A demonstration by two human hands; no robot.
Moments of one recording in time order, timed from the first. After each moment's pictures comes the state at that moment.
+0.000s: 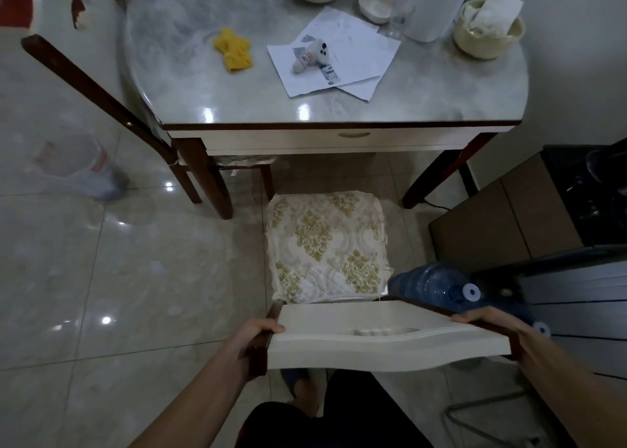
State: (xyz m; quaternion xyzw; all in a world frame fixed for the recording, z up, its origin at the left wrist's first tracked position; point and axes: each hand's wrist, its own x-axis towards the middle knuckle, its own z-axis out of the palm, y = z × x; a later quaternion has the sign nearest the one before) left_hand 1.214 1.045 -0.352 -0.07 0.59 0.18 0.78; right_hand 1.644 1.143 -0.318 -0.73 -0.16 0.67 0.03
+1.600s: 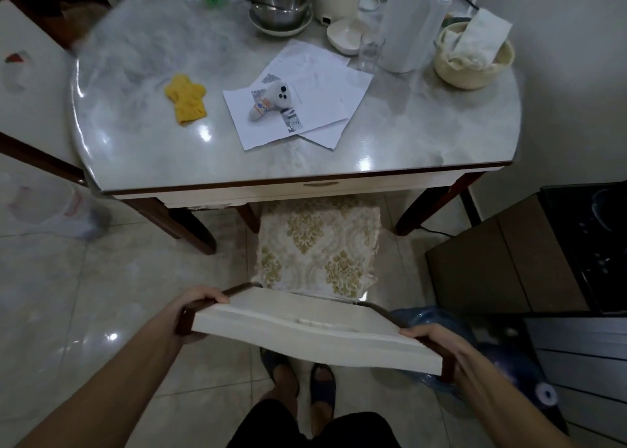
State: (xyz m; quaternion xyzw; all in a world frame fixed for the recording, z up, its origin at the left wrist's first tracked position) left_hand 1.179 1.245 -0.322 0.10 0.72 0.21 0.66; right_hand 1.621 1.294 -0.328 -0.65 -0.10 0.75 -0.01
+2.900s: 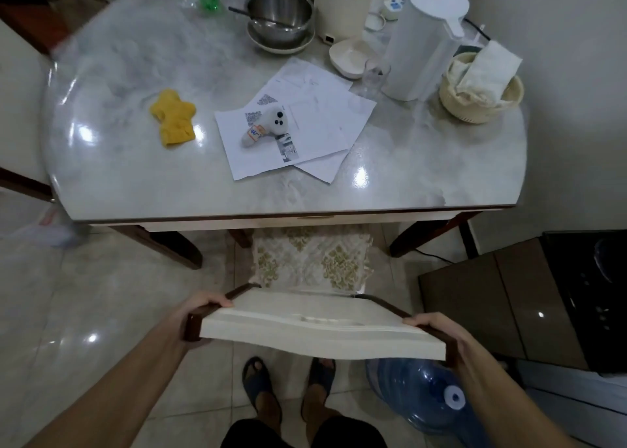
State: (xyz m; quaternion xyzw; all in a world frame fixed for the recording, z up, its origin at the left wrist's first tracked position) left_hand 1.196 1.333 -0.322 0.04 0.67 0.30 0.67; right_hand 1.619 1.423 -0.320 -0.70 -0.11 0.71 0.00
